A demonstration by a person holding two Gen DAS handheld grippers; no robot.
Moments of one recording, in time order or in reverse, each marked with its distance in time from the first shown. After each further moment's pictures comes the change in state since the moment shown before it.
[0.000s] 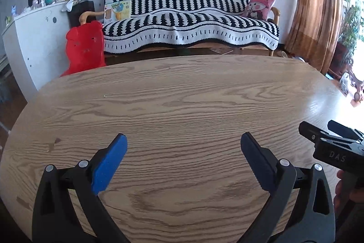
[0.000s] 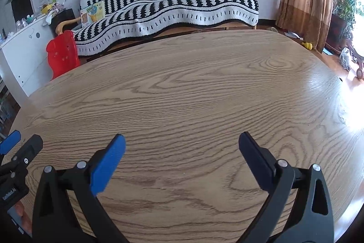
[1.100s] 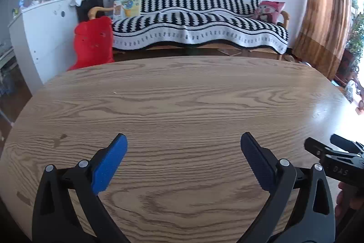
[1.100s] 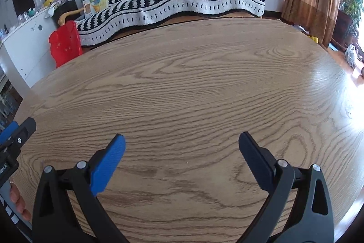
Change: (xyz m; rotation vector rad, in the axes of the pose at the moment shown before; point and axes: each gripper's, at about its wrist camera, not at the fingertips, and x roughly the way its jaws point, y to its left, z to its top) left arm 0.005 0.015 0.001 -0.044 0.012 0.014; right arm 0.007 -0.002 -0.007 -0.028 0.073 0.024
